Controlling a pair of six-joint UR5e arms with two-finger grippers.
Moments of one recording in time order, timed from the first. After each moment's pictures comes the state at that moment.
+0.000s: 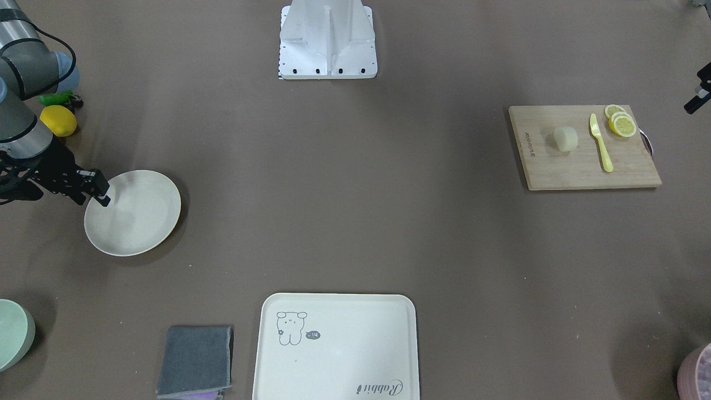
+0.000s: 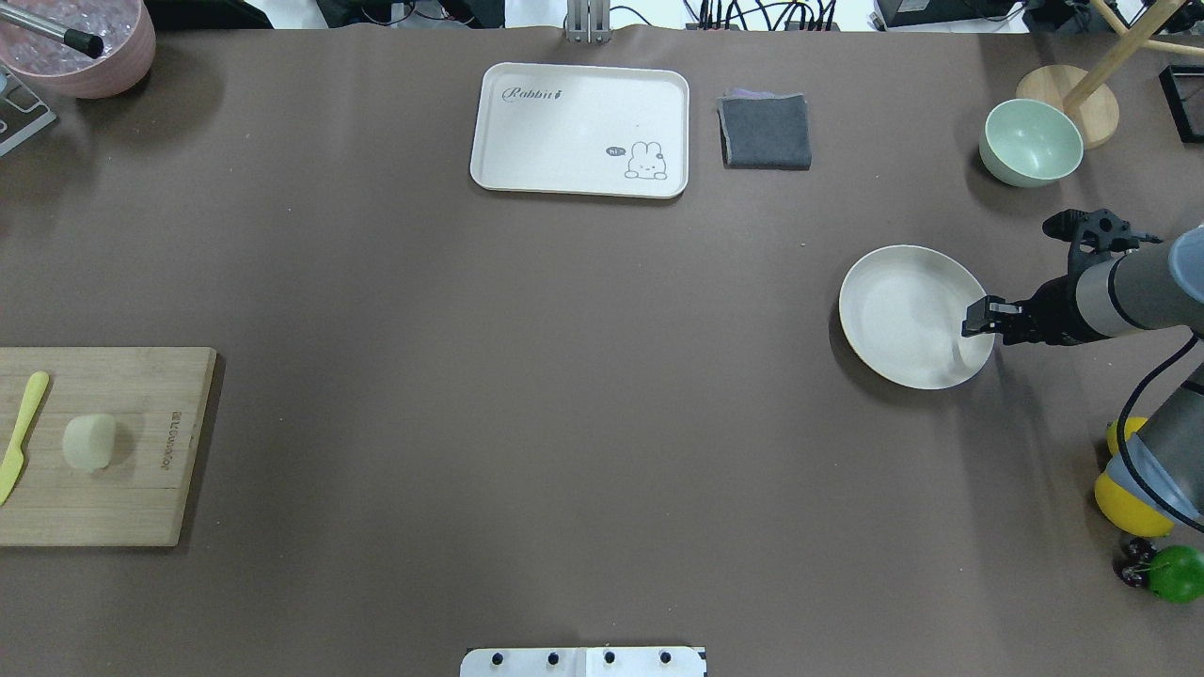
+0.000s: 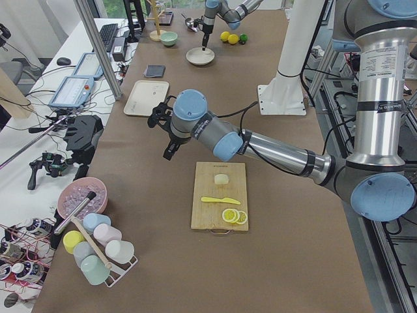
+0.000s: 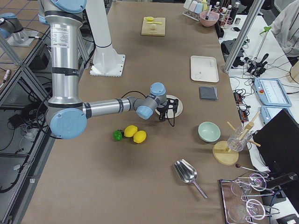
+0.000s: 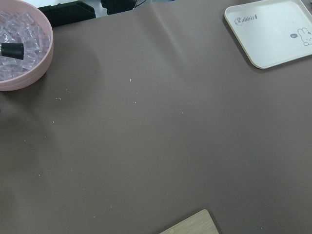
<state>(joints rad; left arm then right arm) -1.50 -1.54 -1.91 -1.95 -2.56 -0.18 0.86 -1.59 1.64 -0.83 2.03 1.15</state>
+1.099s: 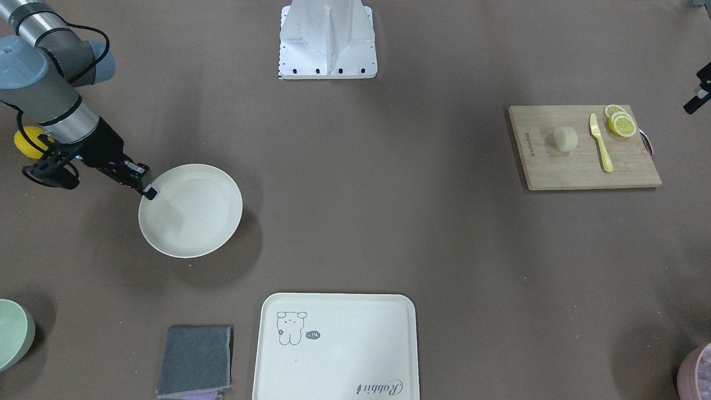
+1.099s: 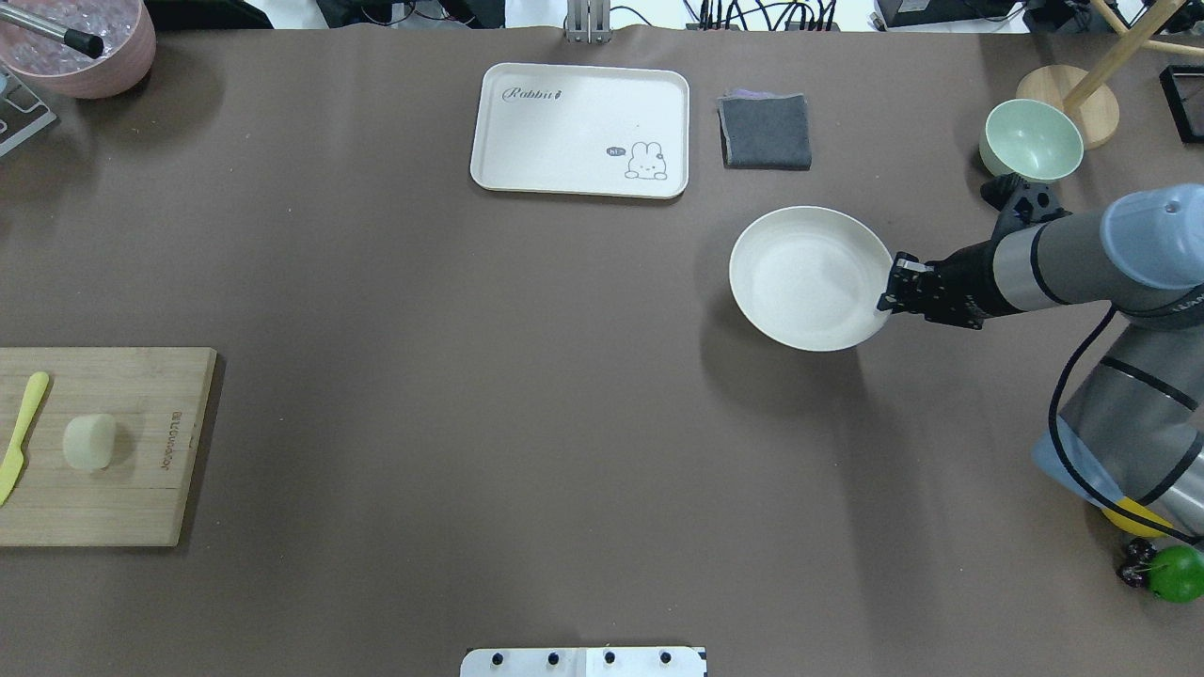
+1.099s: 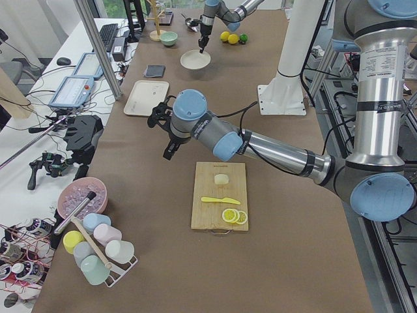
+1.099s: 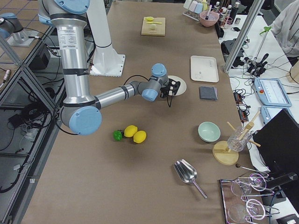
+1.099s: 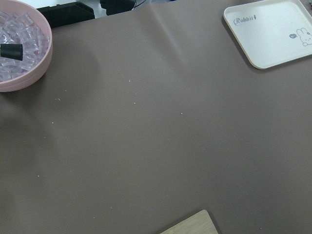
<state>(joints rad) -1.50 -1.54 -1.91 -1.95 -2.56 -0.18 0.79 -1.44 1.75 -0.85 2.02 1.62</state>
